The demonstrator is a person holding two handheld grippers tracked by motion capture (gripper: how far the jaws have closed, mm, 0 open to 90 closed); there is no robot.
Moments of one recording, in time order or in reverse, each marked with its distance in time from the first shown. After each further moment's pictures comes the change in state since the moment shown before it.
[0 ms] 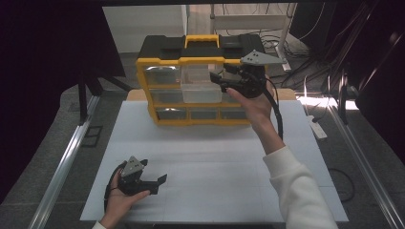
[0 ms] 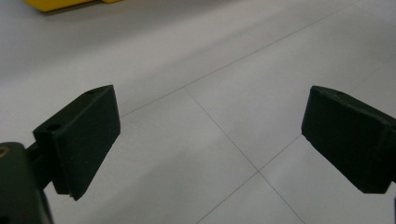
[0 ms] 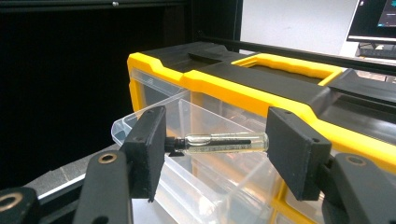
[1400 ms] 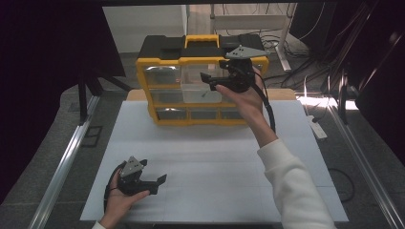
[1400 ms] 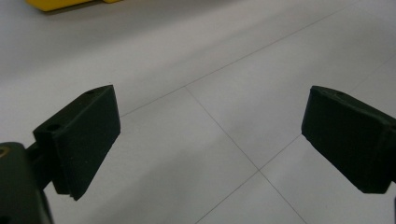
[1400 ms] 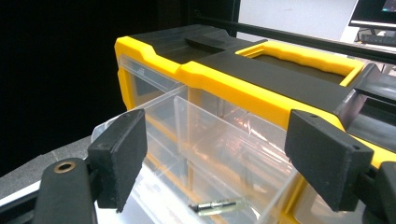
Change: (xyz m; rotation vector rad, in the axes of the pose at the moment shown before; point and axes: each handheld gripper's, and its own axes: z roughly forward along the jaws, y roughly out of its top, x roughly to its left) left arm 0.001 -0.001 0.000 0.000 0.001 -0.001; right arm 0.002 0.007 0.024 0.079 -0.023 -0.027
